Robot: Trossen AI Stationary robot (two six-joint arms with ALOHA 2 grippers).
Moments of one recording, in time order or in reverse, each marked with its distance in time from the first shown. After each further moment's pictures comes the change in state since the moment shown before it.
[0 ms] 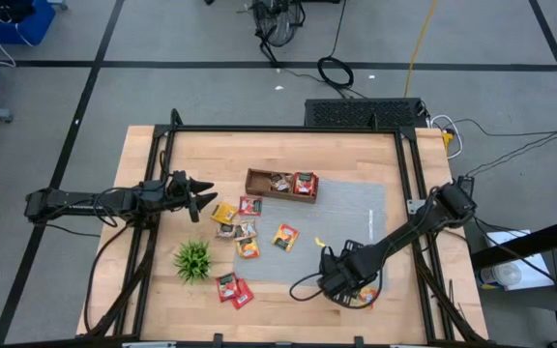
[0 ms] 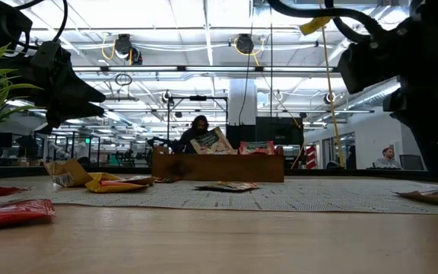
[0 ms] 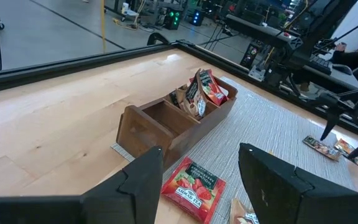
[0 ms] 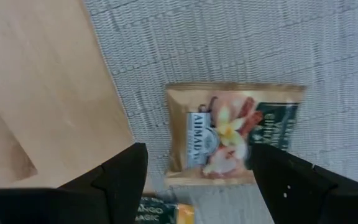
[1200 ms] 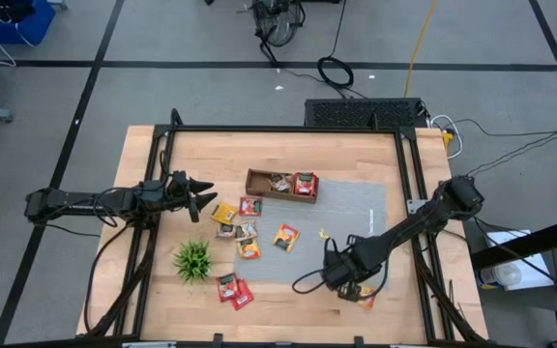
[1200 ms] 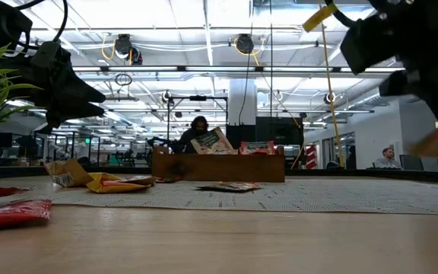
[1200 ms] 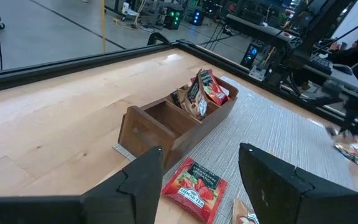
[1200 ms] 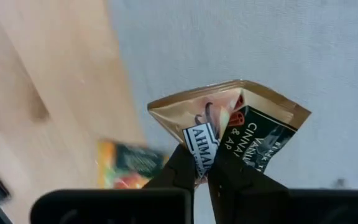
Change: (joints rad) left arm 0.000 0.000 0.000 -0.001 0.000 0.000; right arm -0.030 -0.094 0.017 -0.124 -0.082 -0.127
